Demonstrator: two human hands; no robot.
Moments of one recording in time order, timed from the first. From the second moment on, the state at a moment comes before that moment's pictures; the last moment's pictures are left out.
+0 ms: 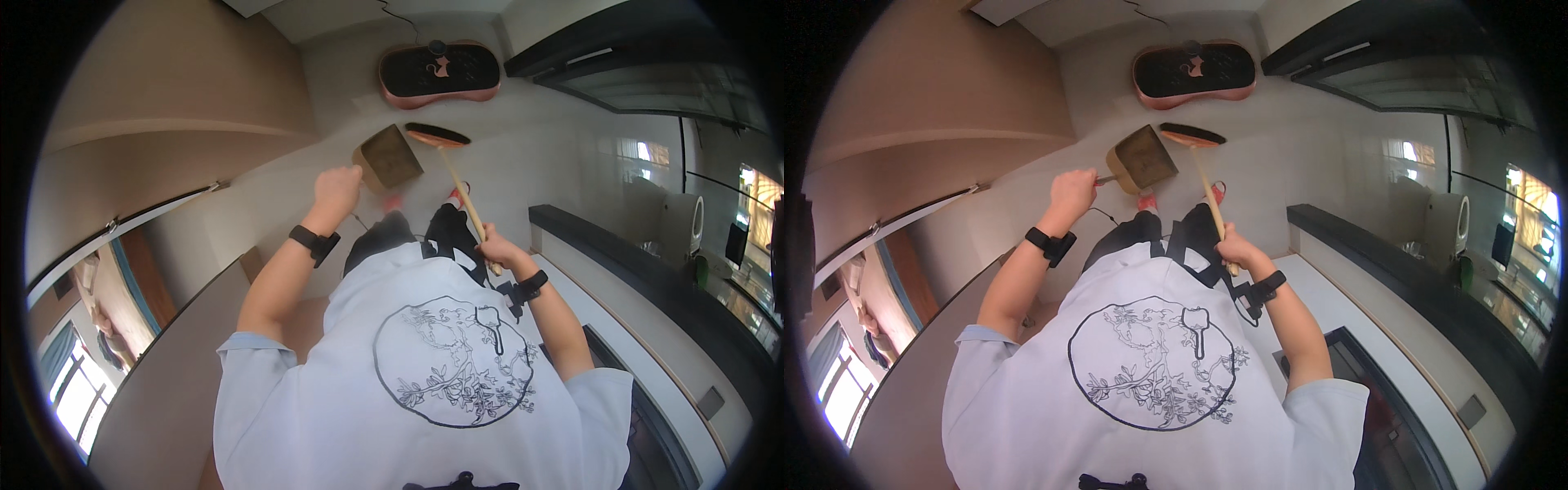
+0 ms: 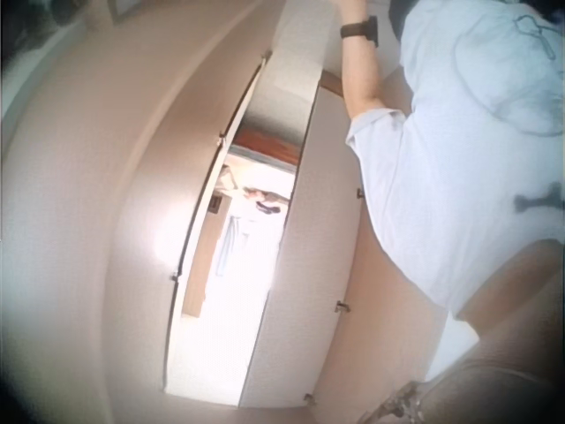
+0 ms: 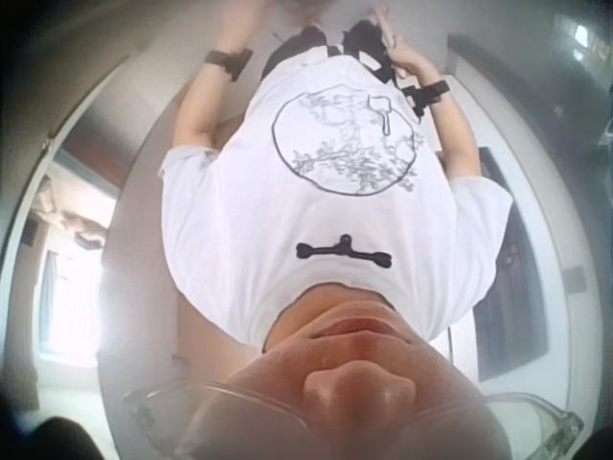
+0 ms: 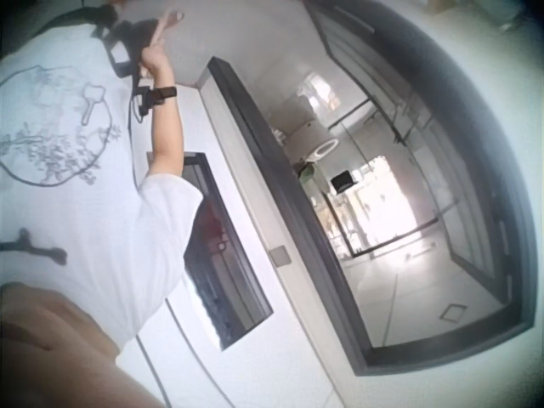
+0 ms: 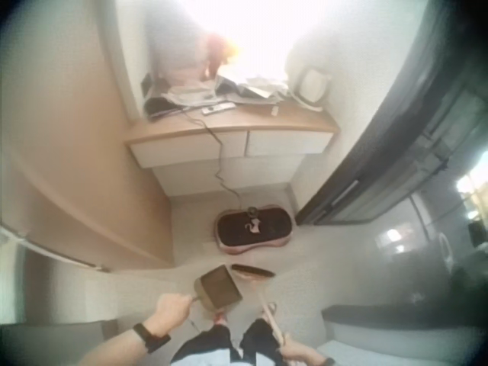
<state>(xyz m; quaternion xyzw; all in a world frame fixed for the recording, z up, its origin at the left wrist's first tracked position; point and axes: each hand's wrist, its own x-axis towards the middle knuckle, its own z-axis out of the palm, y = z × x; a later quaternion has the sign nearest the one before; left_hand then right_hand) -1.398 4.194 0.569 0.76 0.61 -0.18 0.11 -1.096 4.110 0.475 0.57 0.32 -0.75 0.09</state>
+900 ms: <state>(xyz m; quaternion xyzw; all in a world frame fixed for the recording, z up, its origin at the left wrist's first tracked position) -1.435 4.178 0.602 0.76 0.62 -0.18 0.08 -1.048 4.154 0.450 0.65 0.09 -0.74 -0.13</state>
